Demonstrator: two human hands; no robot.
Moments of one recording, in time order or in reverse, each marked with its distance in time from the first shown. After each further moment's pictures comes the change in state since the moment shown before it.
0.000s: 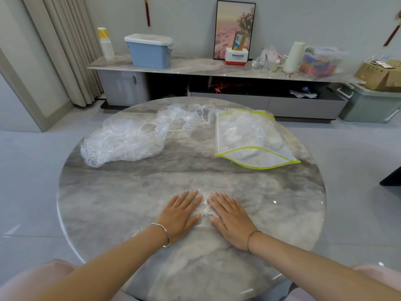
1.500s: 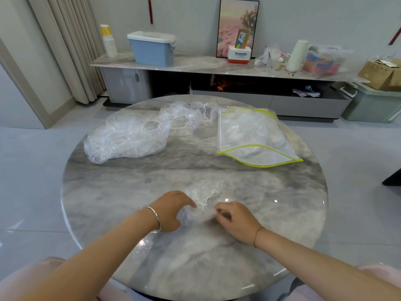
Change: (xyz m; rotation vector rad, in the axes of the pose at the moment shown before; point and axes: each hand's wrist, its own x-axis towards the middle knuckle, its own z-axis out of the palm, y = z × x) left_hand -0.010 -0.007 -0.061 -0.116 -0.194 0.056; right_hand -0.004 -0.002 -0.008 0.417 0.227 -0.137
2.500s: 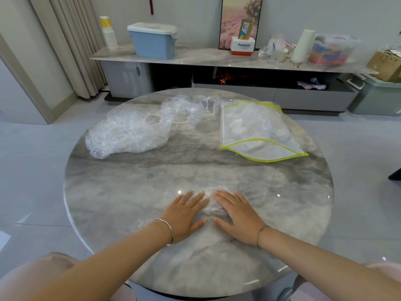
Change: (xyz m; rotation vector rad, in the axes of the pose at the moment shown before) left_hand 0.004 0.015 0.047 0.273 -0.012 -0.025; right_hand -0.006 0.003 0.002 -0.299 -0.136 -0.042
